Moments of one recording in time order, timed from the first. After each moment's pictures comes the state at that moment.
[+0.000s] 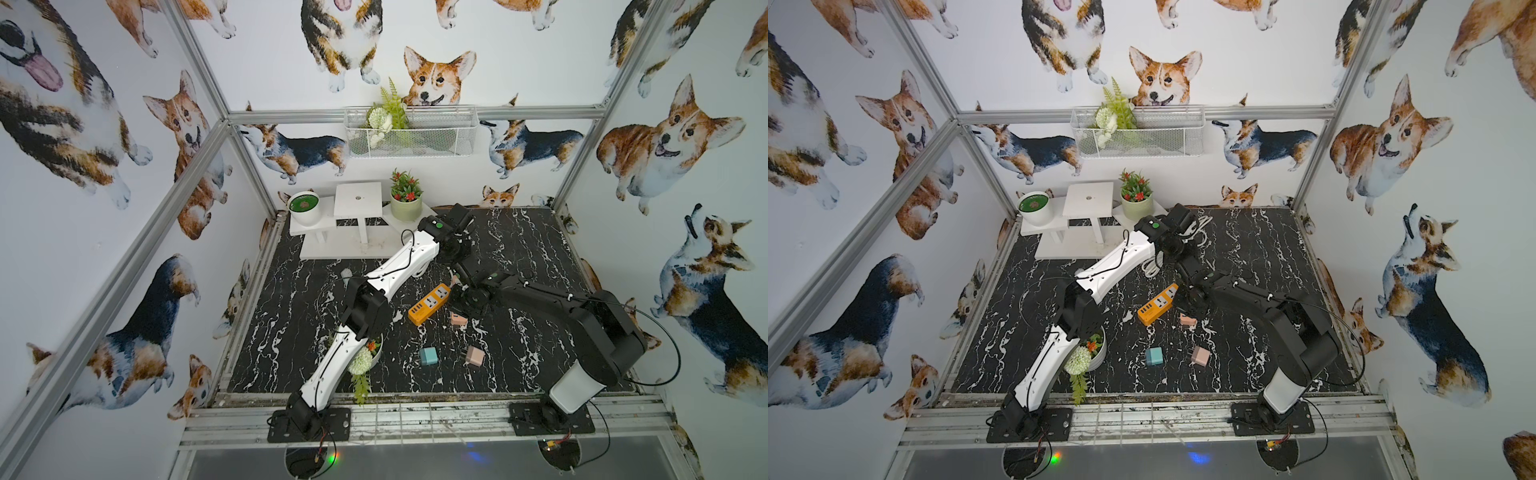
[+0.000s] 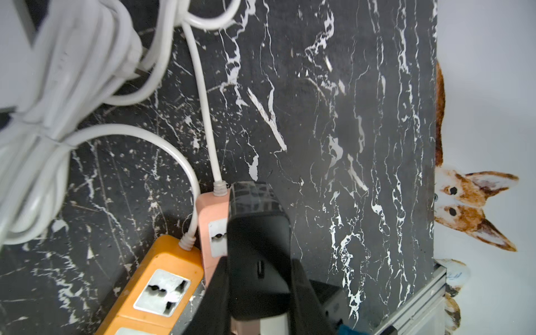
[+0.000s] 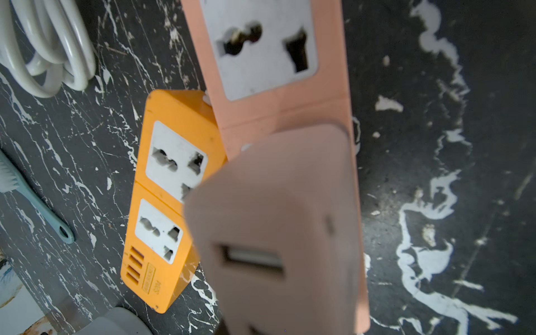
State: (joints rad) left arm -0.78 2.46 2.52 -1.10 0.19 -0.66; right arm 0.65 1.66 1.00 -0.58 -0.09 1.02
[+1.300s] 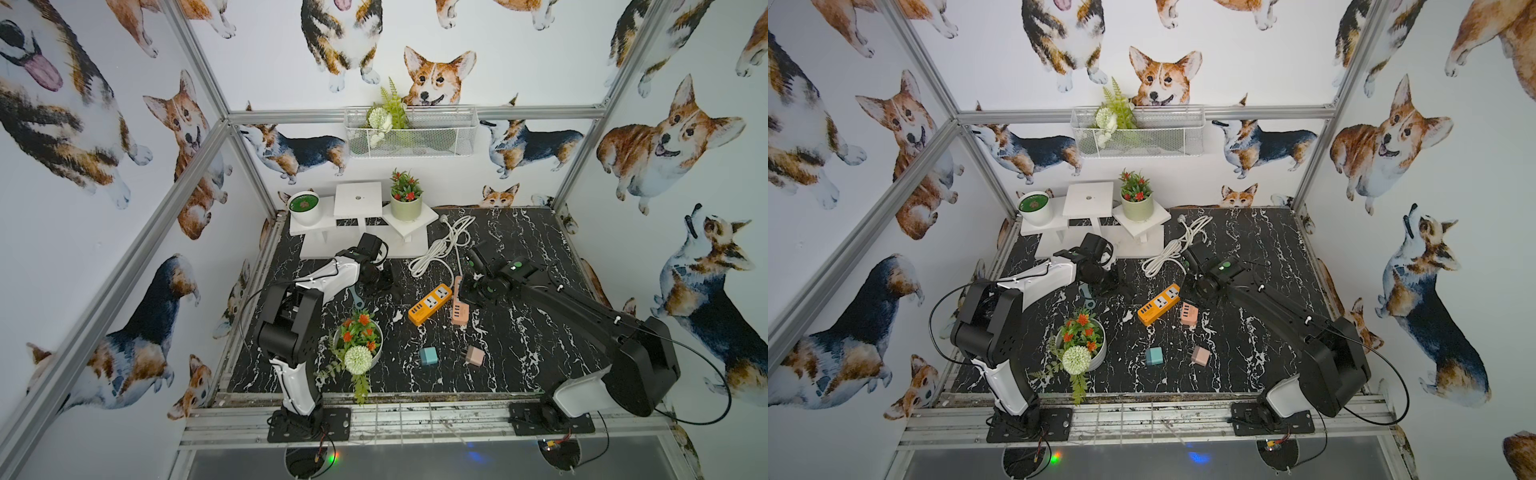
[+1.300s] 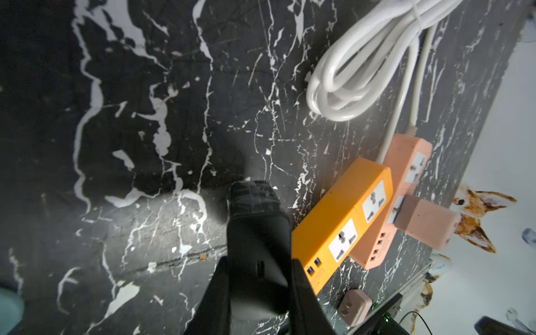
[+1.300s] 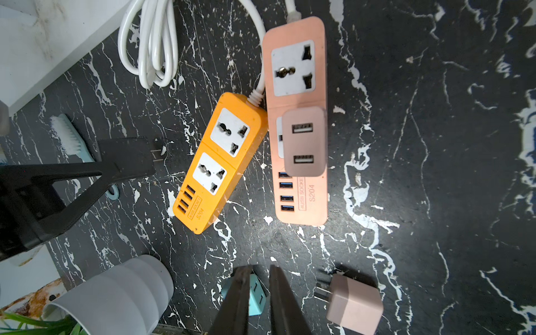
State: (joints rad) left arm -0.39 1.82 1.20 -0.55 0.44 -0.61; right arm 0.65 1.44 1.16 -0.86 -0.06 0.94
